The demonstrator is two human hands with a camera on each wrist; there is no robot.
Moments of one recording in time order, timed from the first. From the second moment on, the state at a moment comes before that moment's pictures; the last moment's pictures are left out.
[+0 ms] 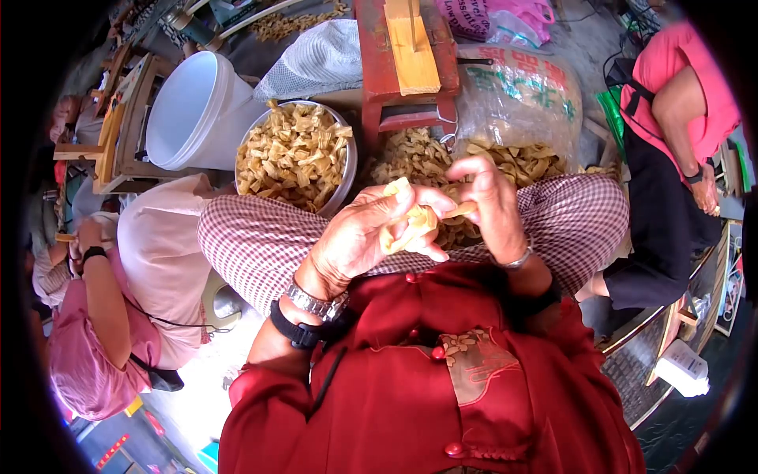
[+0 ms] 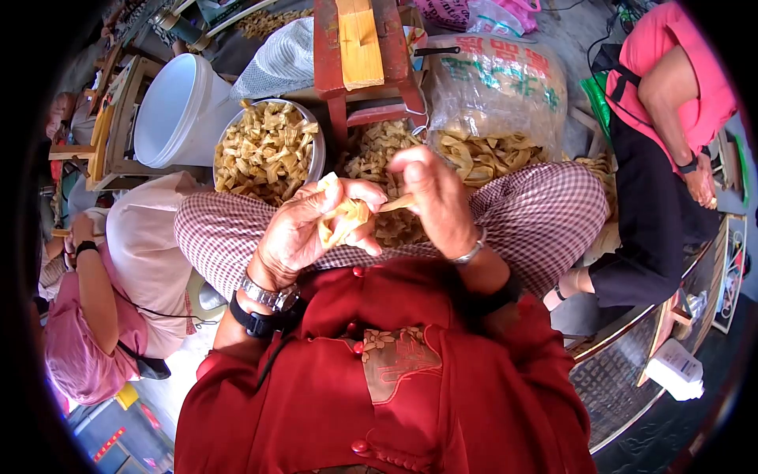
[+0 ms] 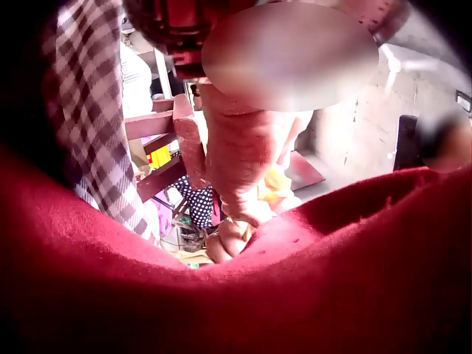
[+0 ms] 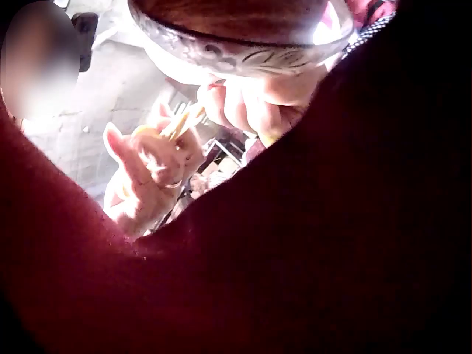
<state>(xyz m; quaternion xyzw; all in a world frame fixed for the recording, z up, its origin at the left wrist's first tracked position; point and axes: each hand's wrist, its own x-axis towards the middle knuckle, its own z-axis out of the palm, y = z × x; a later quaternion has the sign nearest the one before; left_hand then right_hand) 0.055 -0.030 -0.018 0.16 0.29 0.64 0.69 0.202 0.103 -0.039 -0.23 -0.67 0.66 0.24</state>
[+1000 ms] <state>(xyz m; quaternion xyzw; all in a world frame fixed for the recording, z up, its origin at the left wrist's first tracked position) 0.019 -0.033 -0.006 0.12 0.46 0.71 0.52 0.200 0.107 -0.018 -0.13 -0.76 0.63 0.09</state>
